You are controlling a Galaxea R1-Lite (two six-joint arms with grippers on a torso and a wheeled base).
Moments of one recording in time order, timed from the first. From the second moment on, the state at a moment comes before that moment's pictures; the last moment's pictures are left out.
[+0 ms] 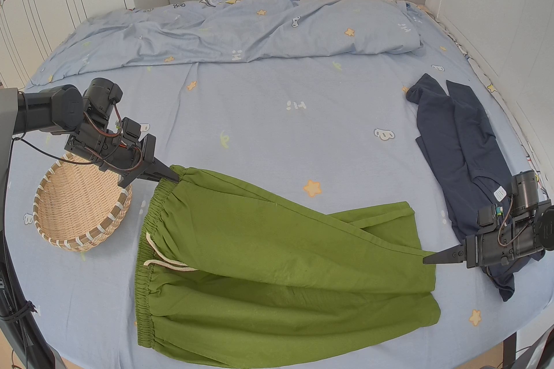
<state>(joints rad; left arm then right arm) -0.02 2.07 -1.69 0.65 -0.65 -0.19 -0.01 1.67 -0.55 -0.13 0.67 0.03</state>
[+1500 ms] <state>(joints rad) -0.03 2.07 -1.68 0.65 -0.65 -0.19 -0.04 1.79 -0.62 -0.27 0.67 0.07</state>
